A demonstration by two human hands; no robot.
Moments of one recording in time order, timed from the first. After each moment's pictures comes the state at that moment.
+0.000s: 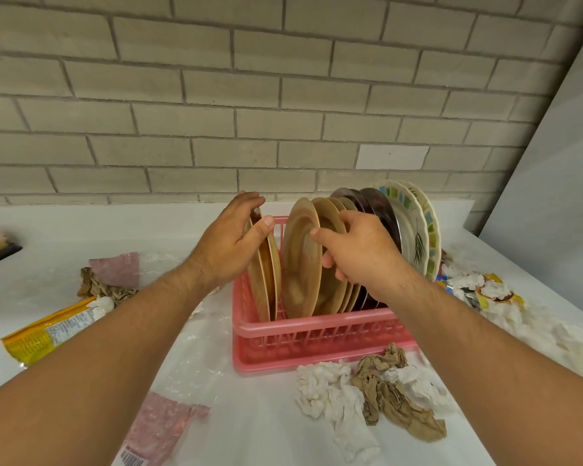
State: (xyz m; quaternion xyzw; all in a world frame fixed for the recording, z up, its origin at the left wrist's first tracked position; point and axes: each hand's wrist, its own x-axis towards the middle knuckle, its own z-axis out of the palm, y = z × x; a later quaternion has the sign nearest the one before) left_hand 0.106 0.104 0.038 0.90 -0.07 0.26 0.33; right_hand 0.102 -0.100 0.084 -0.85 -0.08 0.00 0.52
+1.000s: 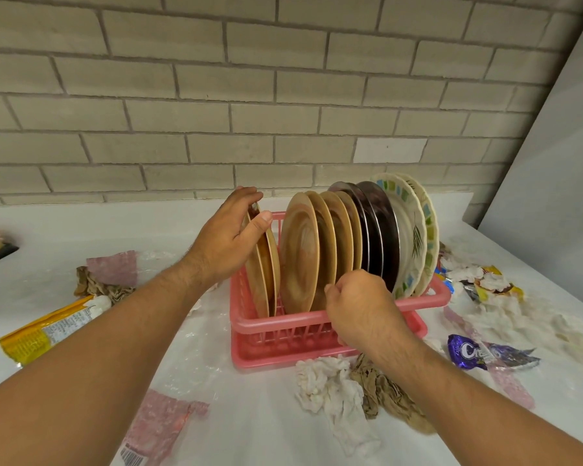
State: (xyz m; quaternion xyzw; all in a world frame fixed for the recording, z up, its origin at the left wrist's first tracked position) left_hand 0.107 0.100 0.038 0.90 -0.07 0.26 0.34; right_hand 0.064 -0.107 0.036 -0.96 -0.01 0.03 0.29
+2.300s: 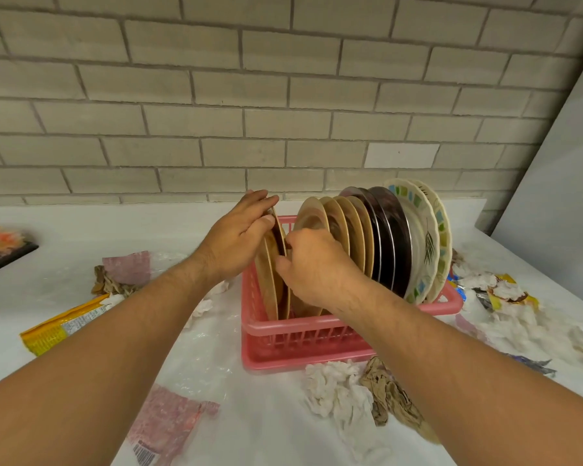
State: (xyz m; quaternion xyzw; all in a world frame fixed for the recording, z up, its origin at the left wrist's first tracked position) left_hand 0.110 0.113 0.043 0.90 -0.08 0.20 0.39; right_hand 0.081 -0.047 0.082 -0.94 -0.21 0.01 0.25
